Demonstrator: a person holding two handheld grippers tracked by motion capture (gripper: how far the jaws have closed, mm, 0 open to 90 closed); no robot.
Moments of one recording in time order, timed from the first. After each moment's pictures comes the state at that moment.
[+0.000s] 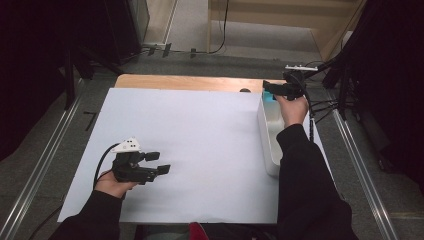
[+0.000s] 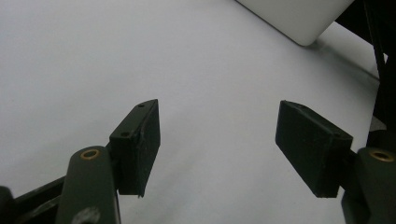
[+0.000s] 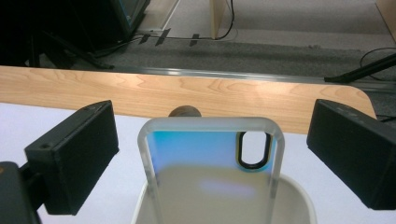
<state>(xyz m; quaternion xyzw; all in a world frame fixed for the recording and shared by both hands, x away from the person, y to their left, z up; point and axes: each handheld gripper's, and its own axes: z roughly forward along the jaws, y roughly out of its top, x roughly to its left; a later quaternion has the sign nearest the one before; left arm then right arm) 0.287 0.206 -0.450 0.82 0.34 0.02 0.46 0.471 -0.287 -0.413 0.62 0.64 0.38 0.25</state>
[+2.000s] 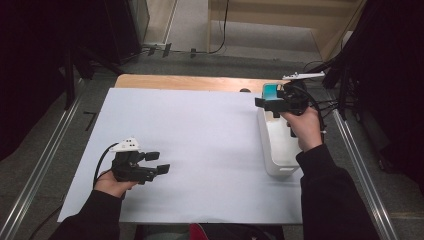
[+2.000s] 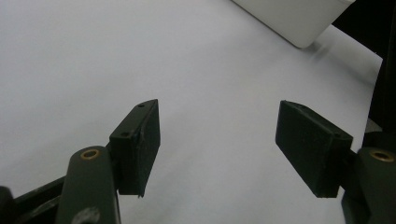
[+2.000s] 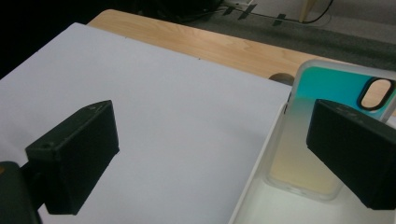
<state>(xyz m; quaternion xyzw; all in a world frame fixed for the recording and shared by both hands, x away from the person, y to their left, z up) 0.289 0.208 -0.450 0.82 0.34 0.01 0.46 0.387 -0.261 -0.366 0.51 0.73 0.42 0.15</state>
